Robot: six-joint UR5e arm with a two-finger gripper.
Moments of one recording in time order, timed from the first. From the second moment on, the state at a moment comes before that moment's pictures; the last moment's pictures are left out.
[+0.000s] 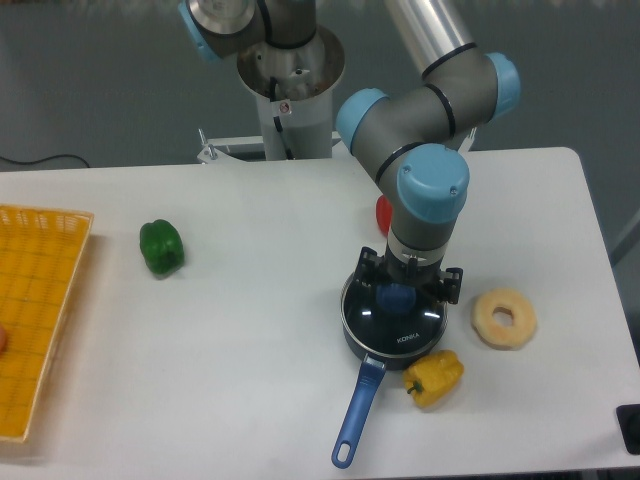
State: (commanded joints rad) arm 2.57 -1.99 -1.56 -1.14 1.52 0.77
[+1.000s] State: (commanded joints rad) arm 2.57 -2.00 -1.56 -1.14 1.54 0.75
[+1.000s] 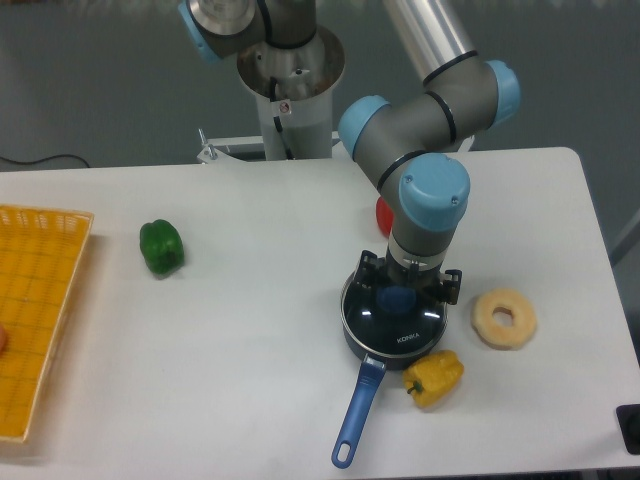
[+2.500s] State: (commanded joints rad) arm 2.55 -2.01 -1.54 -1.17 1.57 0.69
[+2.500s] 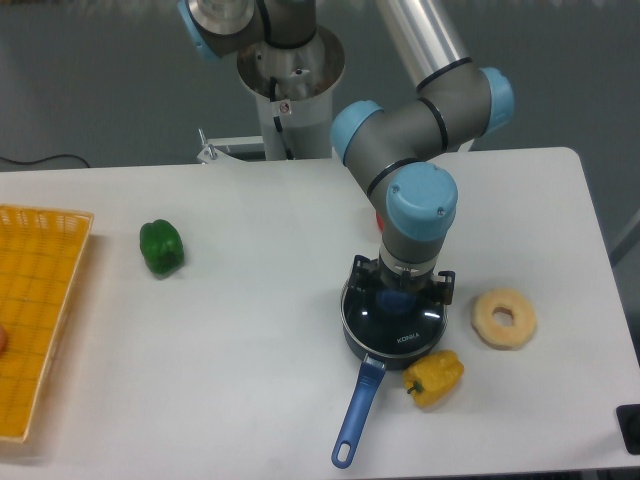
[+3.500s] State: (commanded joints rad) arm 2.55 -1.99 -1.50 -1.25 1.56 0.70
